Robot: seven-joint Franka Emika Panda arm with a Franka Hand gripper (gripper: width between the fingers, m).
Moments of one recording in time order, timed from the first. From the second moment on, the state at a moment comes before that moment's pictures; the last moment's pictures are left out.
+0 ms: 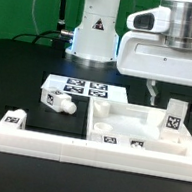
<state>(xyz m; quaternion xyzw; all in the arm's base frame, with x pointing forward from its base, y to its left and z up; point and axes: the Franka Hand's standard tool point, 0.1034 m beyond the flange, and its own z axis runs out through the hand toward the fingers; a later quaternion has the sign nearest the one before) 0.603 0.108 0.080 -0.98 0.21 0.01 0.05</state>
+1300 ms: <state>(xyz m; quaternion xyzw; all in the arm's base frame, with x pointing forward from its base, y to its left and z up) 0.603 0.111 0.080 -0.73 0.68 0.02 0.08</state>
